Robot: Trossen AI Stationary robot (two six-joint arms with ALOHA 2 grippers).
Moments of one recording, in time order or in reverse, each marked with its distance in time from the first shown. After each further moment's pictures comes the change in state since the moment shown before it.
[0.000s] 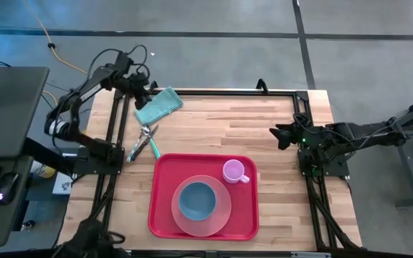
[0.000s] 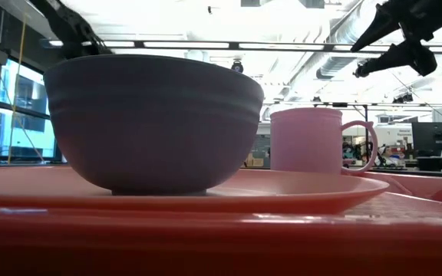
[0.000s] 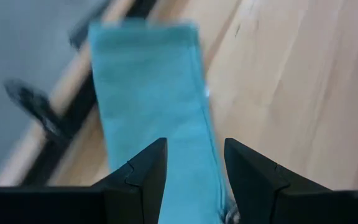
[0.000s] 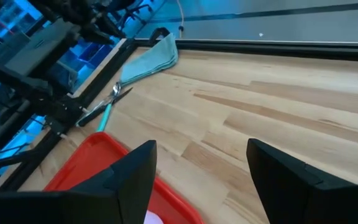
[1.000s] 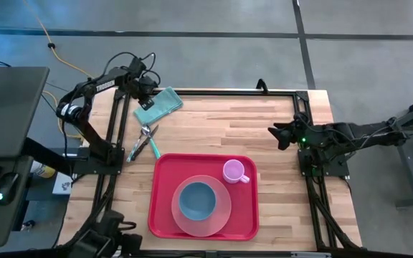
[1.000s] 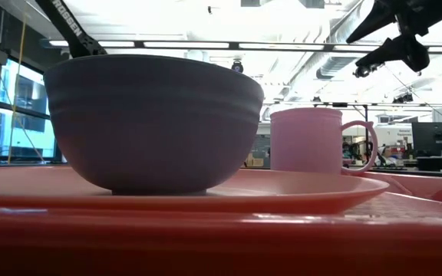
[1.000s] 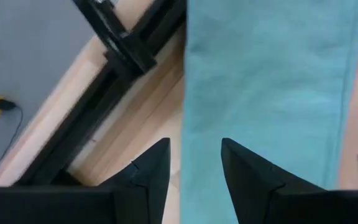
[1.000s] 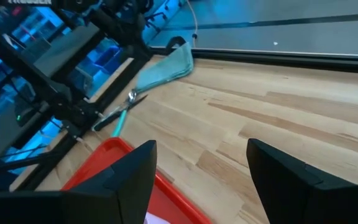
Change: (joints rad) left arm -0.064 0.209 0.008 0.112 -0.404 -0.197; right arm 0.000 0.000 0.000 0.088 -0.009 -0.066
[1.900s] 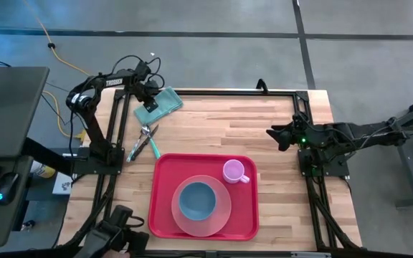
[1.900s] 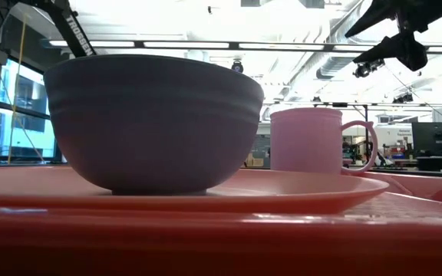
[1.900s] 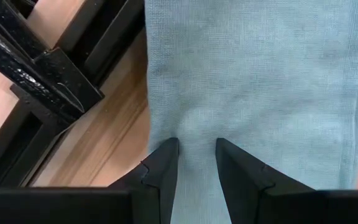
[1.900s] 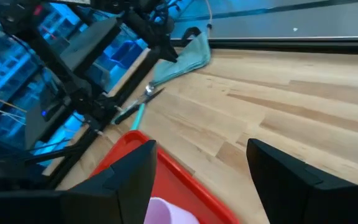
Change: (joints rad) left arm 0.001 0.204 0.016 0.077 0.110 0.042; right arm 0.000 0.000 0.000 0.045 -0.072 0.029
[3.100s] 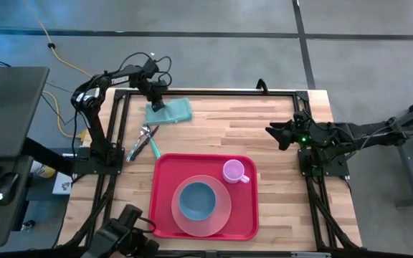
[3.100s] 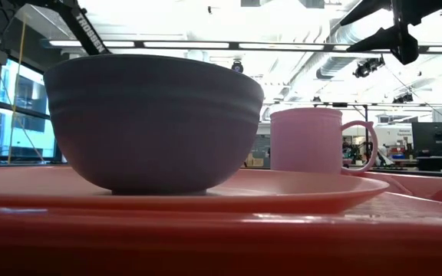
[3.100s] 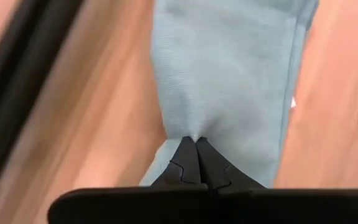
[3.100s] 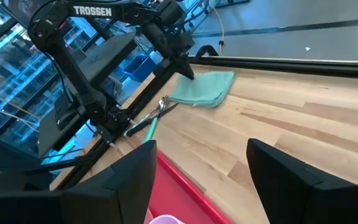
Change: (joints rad) left arm -0.093 0.005 0.129 -0.143 0.268 0.095; right arm 0.000 0.000 0.000 0.098 0.021 -0.085
